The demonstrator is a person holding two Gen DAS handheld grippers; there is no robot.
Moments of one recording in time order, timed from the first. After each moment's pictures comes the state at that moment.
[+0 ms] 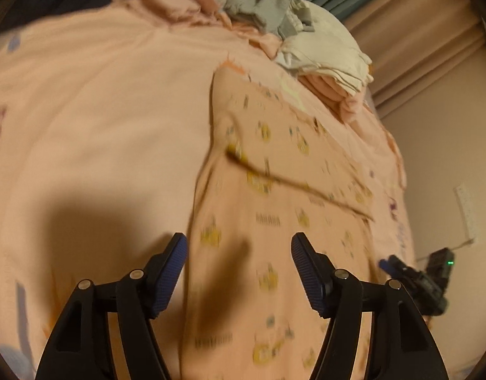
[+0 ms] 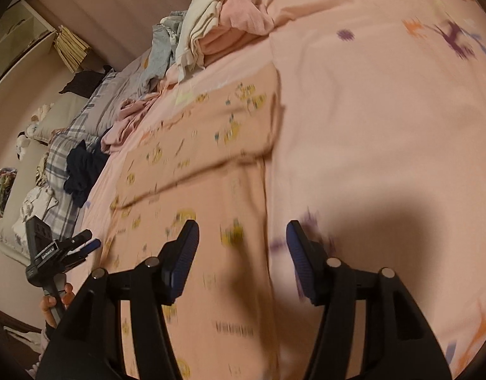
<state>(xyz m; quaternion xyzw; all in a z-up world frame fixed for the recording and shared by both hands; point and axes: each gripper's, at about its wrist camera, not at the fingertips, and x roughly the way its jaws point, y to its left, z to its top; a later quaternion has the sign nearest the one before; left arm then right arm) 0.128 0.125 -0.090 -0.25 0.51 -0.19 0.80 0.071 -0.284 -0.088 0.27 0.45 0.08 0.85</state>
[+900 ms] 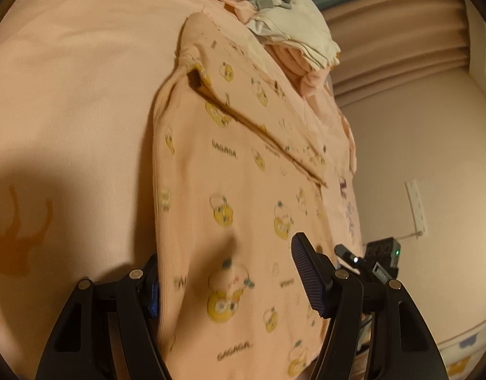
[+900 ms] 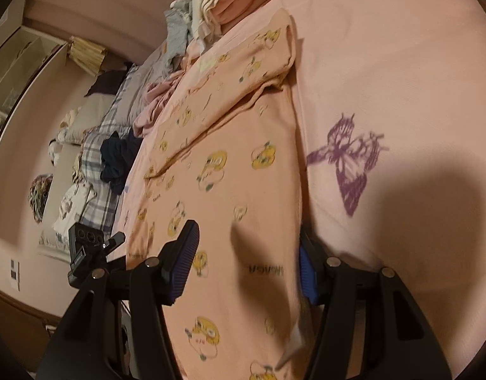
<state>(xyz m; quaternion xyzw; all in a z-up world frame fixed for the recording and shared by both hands) 0.101 0.106 -0.113 -0.32 0.51 -0.29 0.74 0.047 -0.257 -0.118 0.35 0.47 0.16 0.79</state>
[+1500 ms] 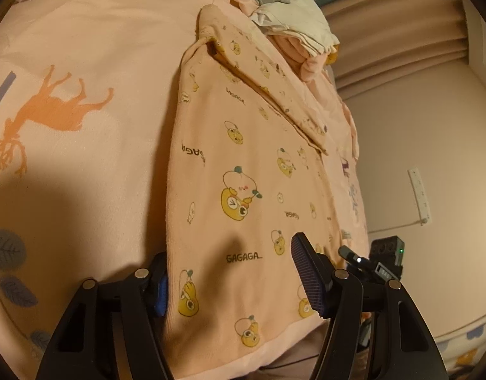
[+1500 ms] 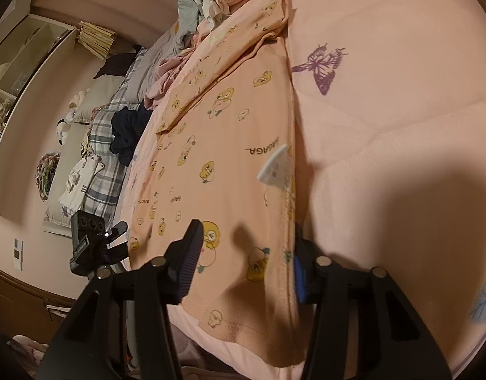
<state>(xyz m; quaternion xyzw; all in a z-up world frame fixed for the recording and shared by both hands) 0.036 0.118 -0.112 -0.31 0.52 -0.27 0.75 -0.024 -0.250 -0.122 0.35 0.48 0.17 0.79</state>
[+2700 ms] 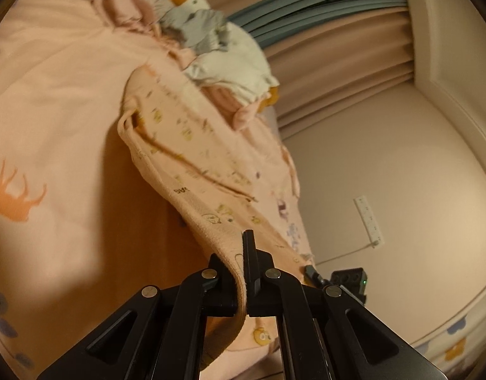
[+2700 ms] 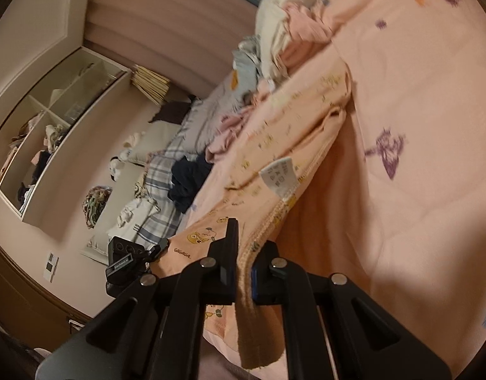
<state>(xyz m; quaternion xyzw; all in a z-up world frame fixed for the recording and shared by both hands) 0.040 0.125 -0.046 -0.38 0.38 -0.35 0.76 -0.031 -0.254 -0.059 0.41 0.32 0.23 0.82</state>
